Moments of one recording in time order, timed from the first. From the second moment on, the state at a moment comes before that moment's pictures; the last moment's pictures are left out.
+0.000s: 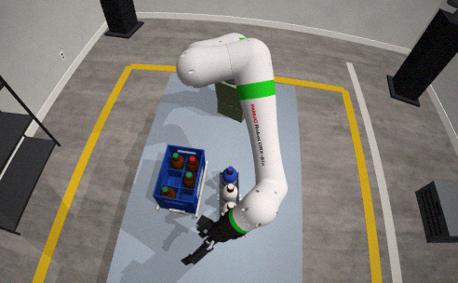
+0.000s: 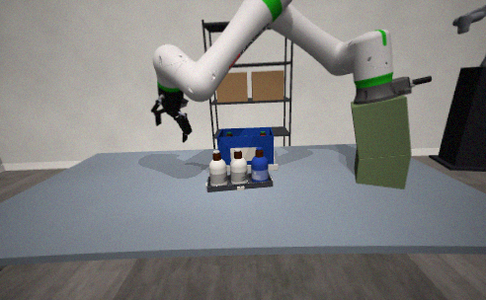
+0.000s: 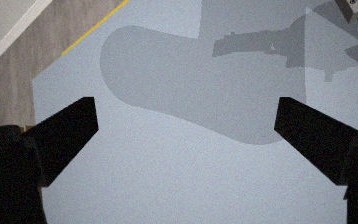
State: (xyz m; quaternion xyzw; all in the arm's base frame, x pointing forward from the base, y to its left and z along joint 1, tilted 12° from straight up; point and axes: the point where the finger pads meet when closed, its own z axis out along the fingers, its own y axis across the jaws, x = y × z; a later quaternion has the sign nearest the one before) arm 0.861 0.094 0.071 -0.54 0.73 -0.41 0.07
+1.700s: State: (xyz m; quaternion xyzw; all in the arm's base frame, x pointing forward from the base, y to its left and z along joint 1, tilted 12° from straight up) arm 0.696 -0.032 0.186 -0.82 0.51 -0.22 -0.13
